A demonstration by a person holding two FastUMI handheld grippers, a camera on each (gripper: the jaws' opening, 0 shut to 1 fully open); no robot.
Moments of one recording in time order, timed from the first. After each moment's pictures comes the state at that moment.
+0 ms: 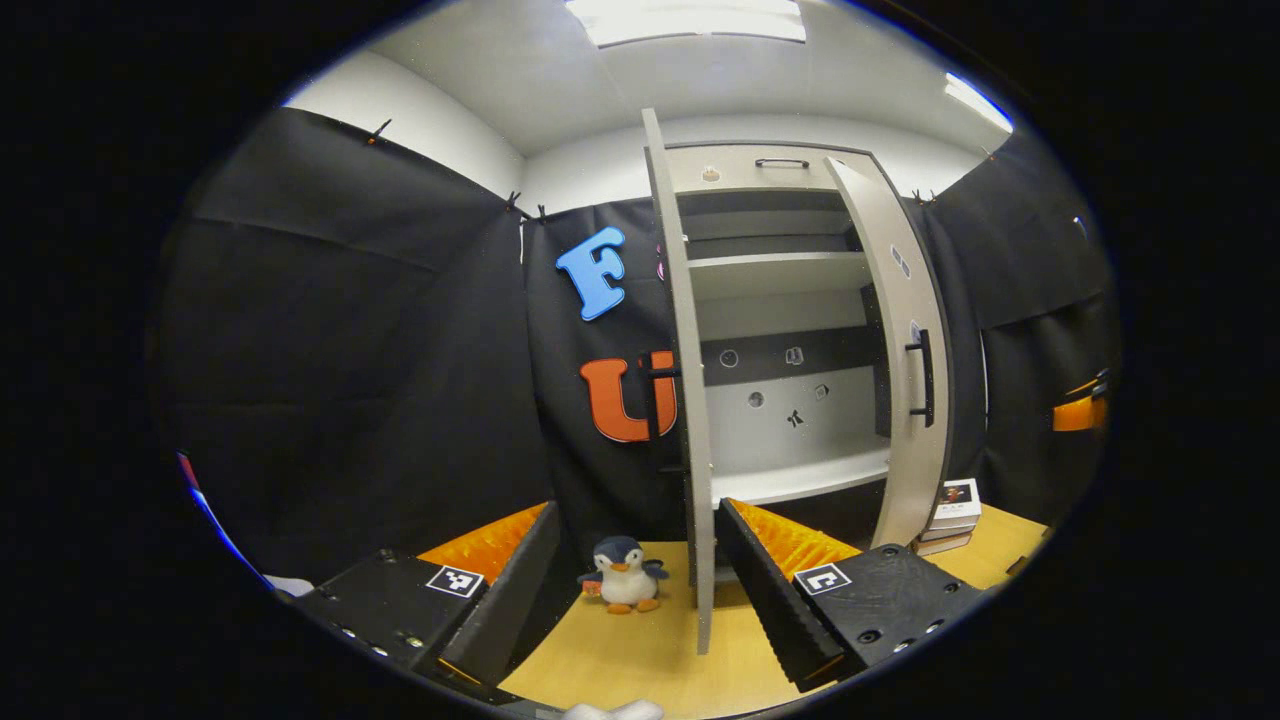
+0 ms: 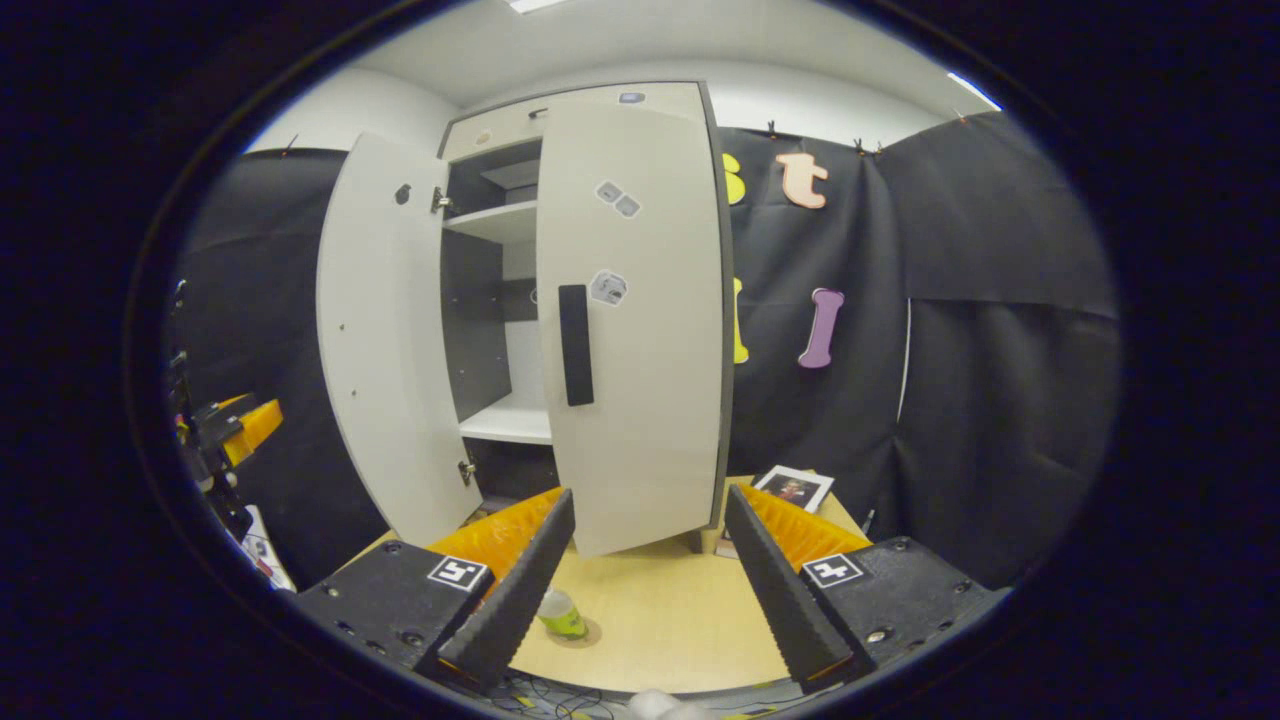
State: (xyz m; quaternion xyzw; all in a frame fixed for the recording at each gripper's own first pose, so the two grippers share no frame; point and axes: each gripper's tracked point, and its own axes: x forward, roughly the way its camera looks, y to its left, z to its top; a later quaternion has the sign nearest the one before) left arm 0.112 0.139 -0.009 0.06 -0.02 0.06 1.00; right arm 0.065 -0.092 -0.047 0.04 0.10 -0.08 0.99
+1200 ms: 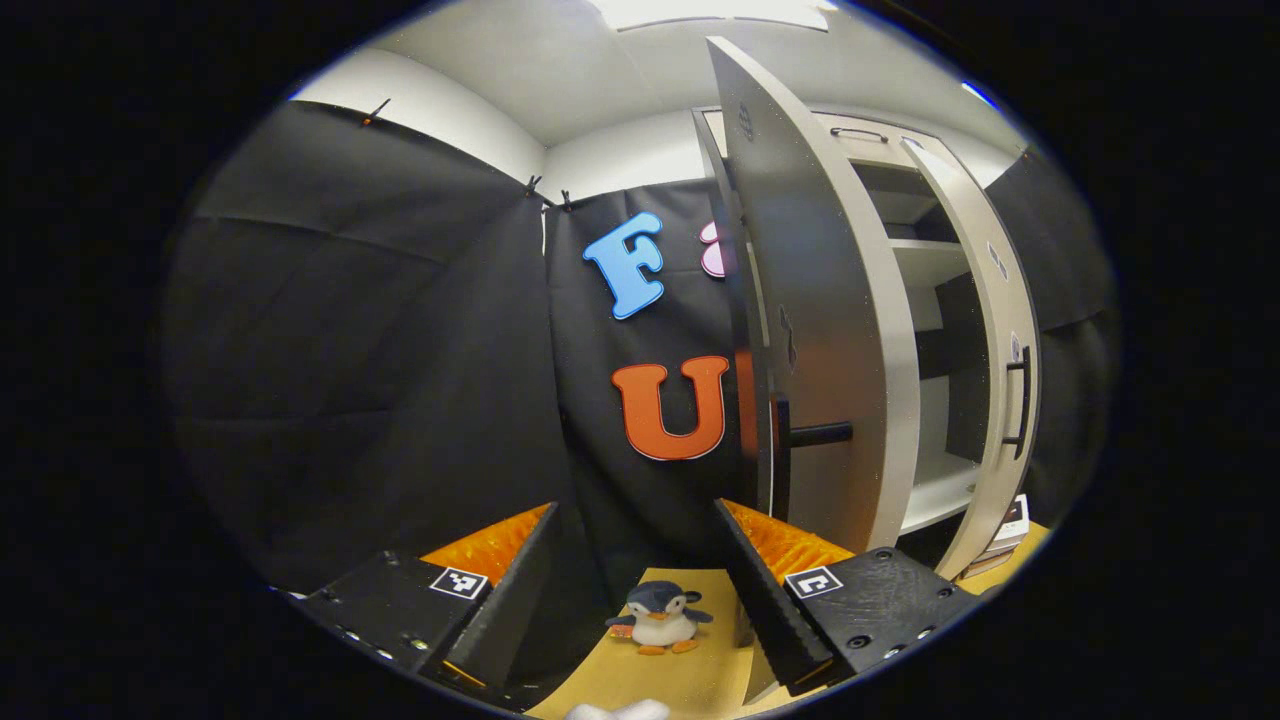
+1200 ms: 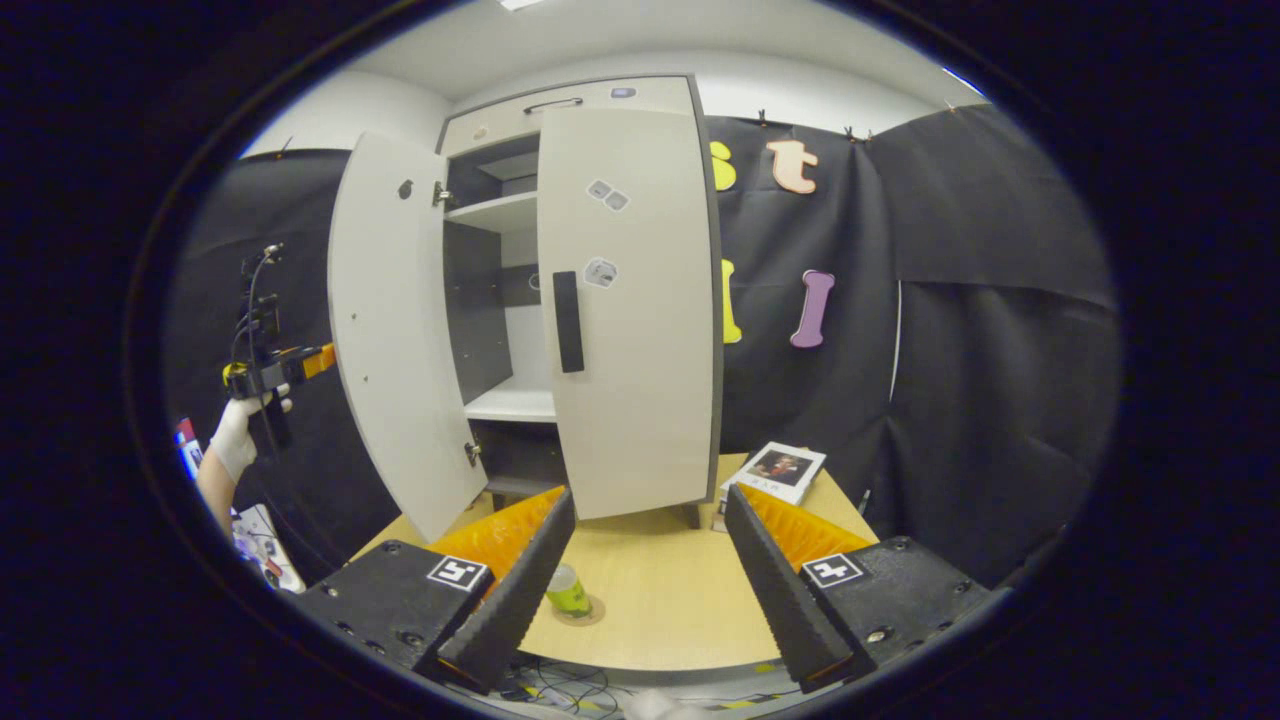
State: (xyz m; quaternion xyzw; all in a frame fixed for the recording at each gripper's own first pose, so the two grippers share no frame) left arm 0.232 0.193 0.011 0.04 0.00 0.10 0.99; right arm 0.035 -0.094 -0.058 0.05 0.13 -0.07 0.99
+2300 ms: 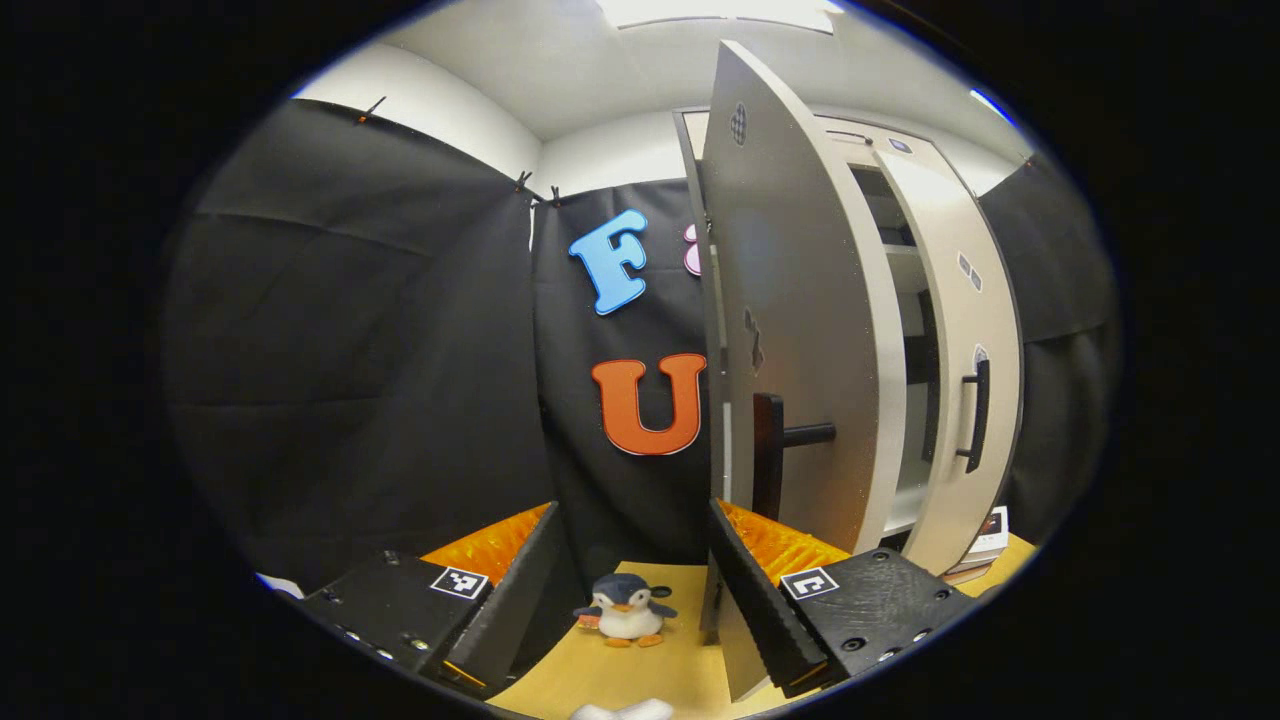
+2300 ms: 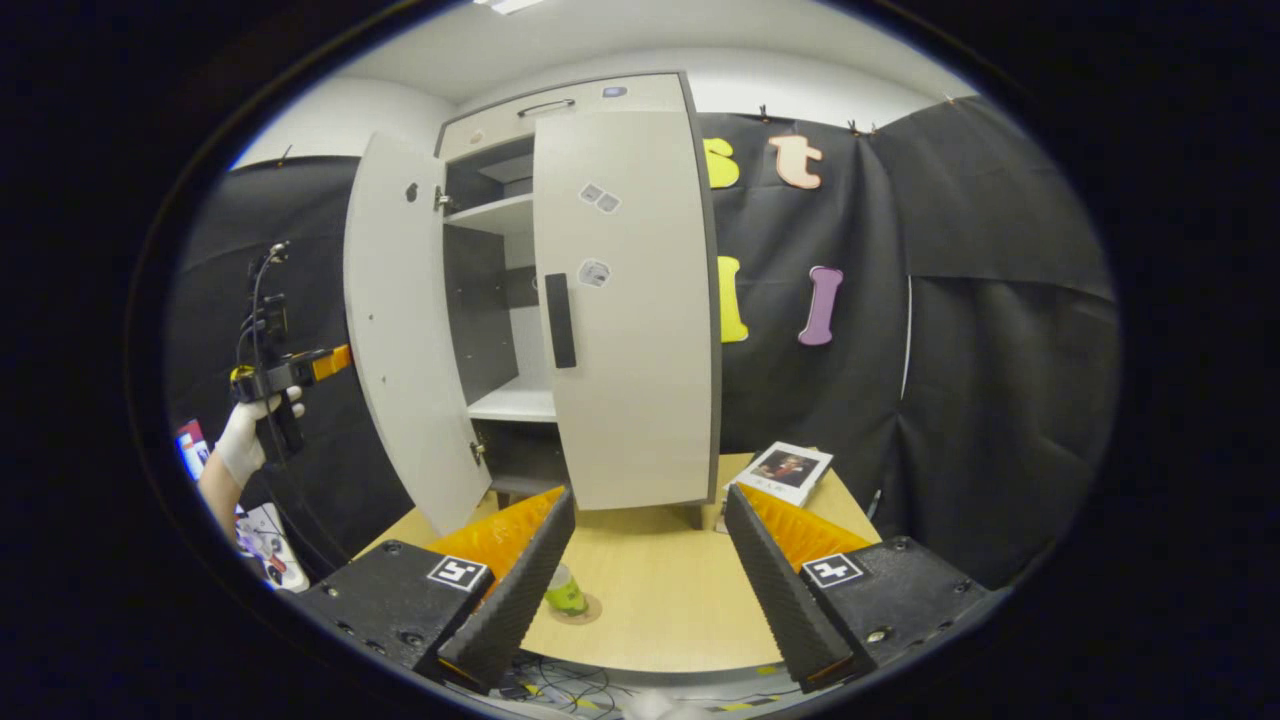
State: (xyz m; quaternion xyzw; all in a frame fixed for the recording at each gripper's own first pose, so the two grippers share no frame) left arm 0.226 0.139 0.012 0.03 0.00 0.09 1.00; right arm 0.033 -0.122 -0.056 0.06 0.13 -0.05 0.99
